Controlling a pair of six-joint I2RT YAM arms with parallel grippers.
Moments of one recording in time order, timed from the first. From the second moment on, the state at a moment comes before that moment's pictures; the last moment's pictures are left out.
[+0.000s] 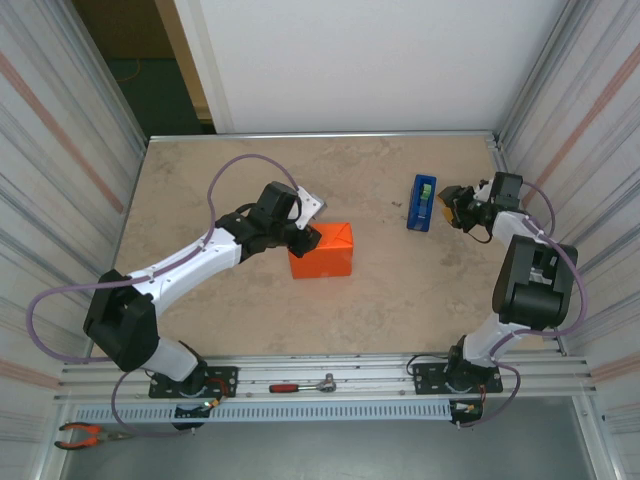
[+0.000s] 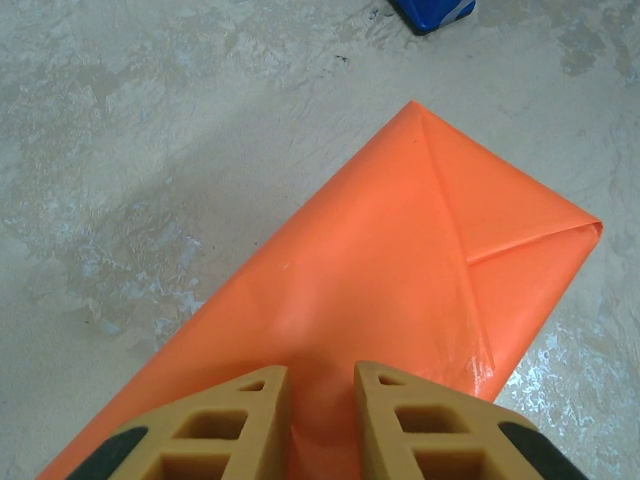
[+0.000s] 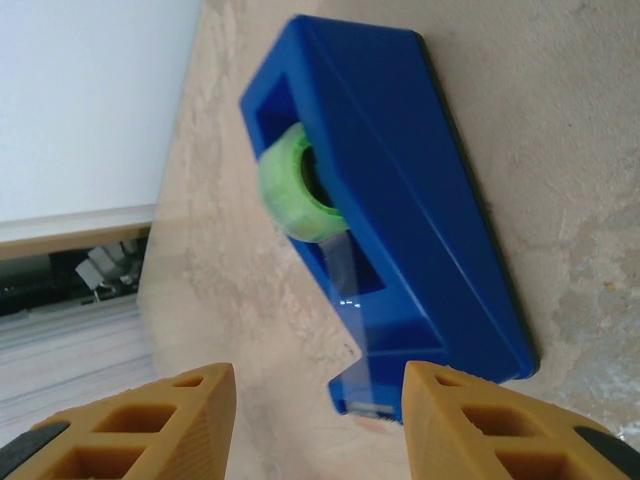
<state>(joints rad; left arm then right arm) -0.69 1.48 1.12 -0.45 0.17 0.01 -0.26 1.67 0.99 -0.15 -0.67 0.82</state>
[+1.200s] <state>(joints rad) -0.69 1.48 1.12 -0.45 0.15 0.02 -0.19 1.83 1.05 -0.11 -0.68 0.76</state>
